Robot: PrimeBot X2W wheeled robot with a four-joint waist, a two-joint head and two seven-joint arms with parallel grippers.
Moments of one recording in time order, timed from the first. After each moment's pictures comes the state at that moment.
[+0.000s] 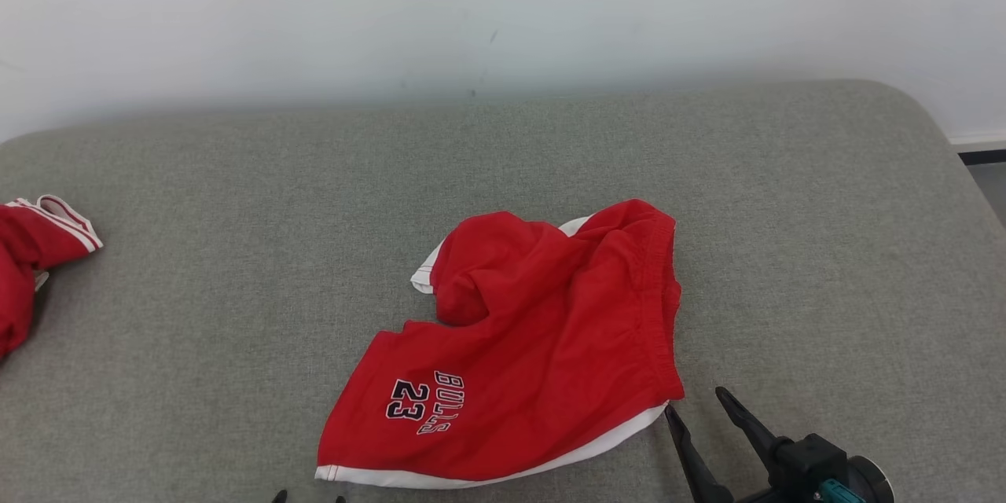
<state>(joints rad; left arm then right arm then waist) 0.10 0.15 -0.14 0.34 -0.16 -0.13 -0.26 -0.06 -0.22 0.27 0.36 0.23 0.13 -0.26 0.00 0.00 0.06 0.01</state>
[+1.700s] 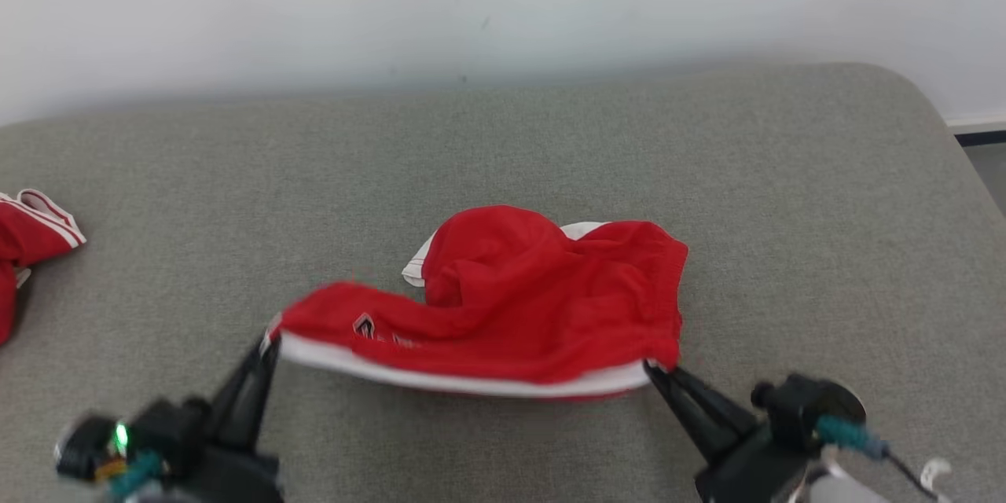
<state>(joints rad) -0.14 0.36 -0.27 0.26 -0.33 -0.13 -0.26 -0.26 -0.50 0.69 0.30 0.53 0.13 -0.26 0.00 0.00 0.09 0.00</state>
